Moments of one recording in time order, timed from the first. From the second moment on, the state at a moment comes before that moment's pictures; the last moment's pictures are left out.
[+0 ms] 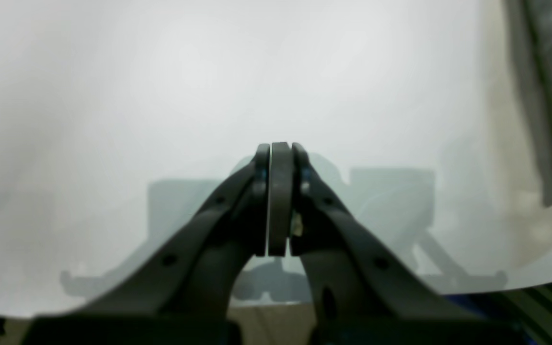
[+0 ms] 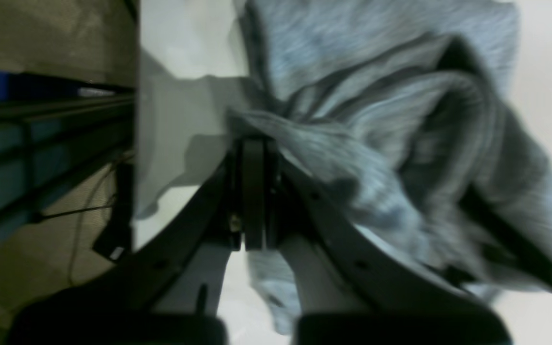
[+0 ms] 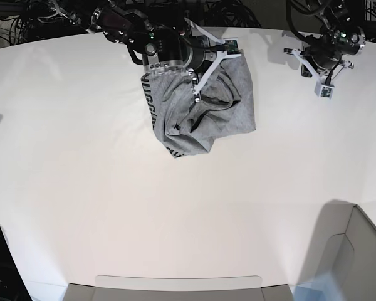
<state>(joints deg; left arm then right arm) 22.1 -3.4 -34.8 110.0 -15.8 -35.2 67.2 4.2 11.7 -52.2 116.6 14.0 44.9 -82.2</state>
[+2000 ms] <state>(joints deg) 18.6 -4.0 -29.6 112.1 -15.5 -35.2 67.1 11.1 2.6 -10.5 101.8 13.3 44.9 -68.1</state>
